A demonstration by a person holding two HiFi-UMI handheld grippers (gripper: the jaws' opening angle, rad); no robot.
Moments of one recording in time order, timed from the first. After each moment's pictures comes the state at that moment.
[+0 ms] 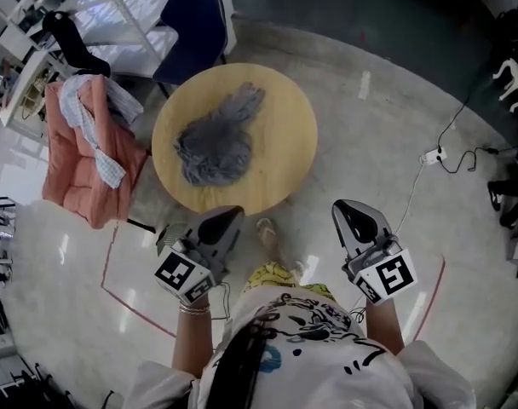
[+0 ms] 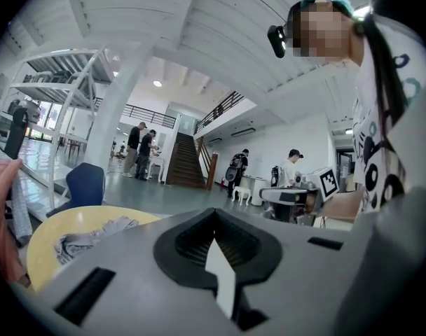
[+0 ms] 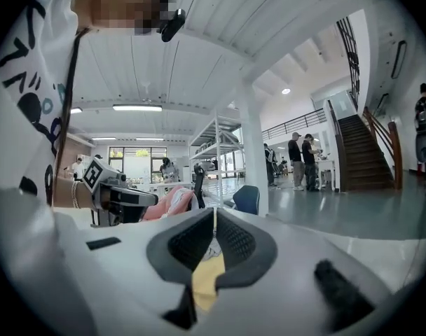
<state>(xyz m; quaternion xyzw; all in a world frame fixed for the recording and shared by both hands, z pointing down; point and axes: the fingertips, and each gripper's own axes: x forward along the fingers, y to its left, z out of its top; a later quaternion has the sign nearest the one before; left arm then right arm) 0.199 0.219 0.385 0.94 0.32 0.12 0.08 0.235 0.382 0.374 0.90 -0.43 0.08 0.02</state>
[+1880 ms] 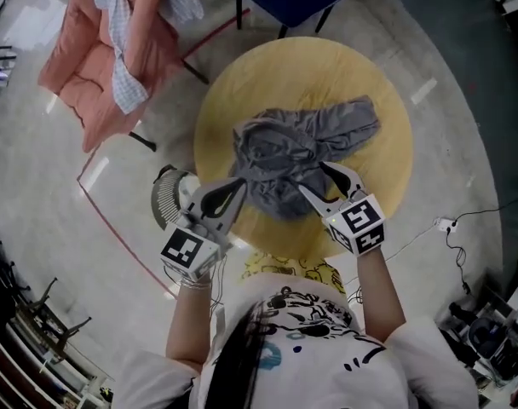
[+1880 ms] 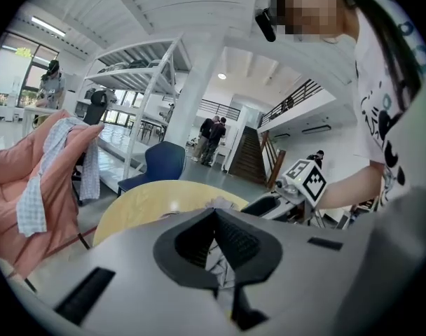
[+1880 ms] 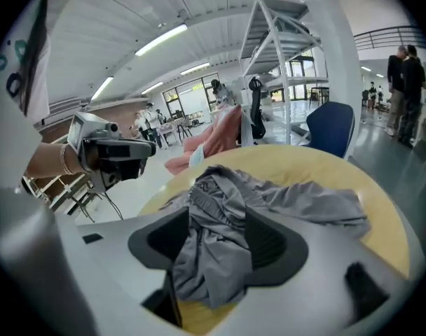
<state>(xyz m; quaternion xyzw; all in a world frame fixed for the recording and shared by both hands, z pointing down) 0.351 -0.028 0.529 0.96 0.07 0.20 0.16 0.433 0.066 0.597 0.65 -0.65 0.35 0.18</state>
